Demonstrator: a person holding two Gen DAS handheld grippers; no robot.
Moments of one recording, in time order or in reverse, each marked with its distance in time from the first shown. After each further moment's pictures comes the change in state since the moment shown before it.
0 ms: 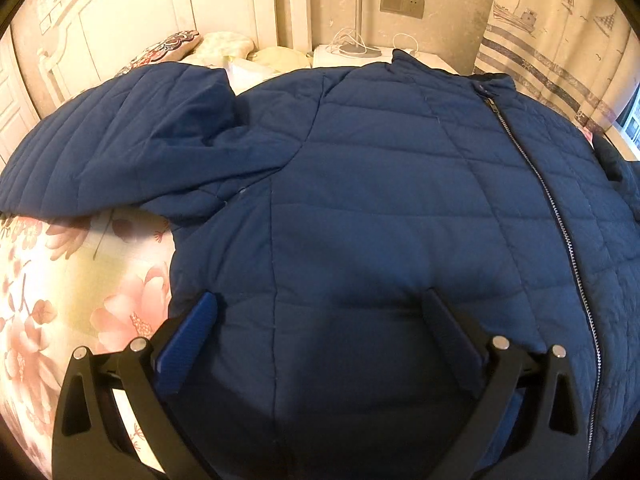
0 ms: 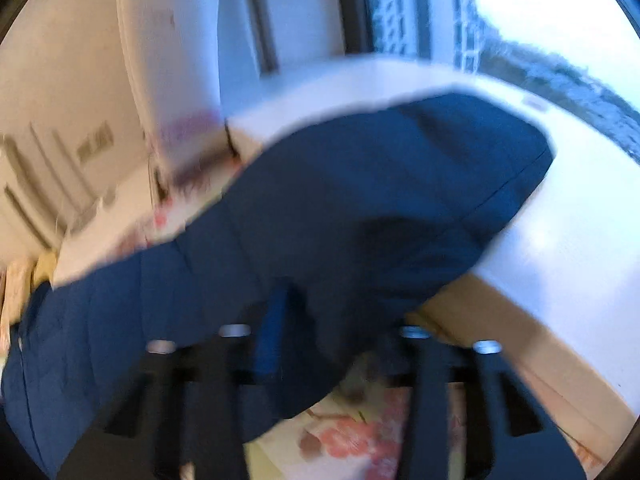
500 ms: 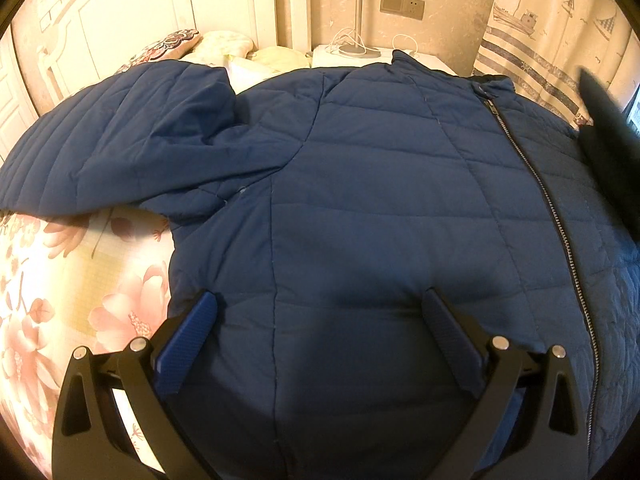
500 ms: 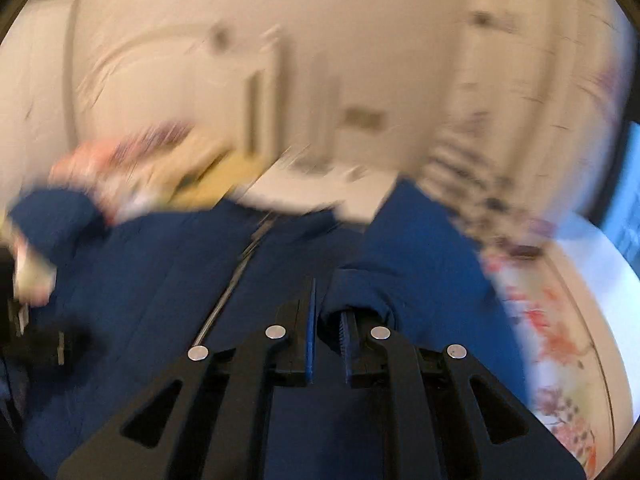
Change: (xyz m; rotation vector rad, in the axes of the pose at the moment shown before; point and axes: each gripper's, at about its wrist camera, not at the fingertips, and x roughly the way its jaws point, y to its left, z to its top) left arm -0.006 0.000 -0.003 -0.005 0.001 -0.009; right arm -0.140 0.248 -0.137 -0.781 -0.097 0.527
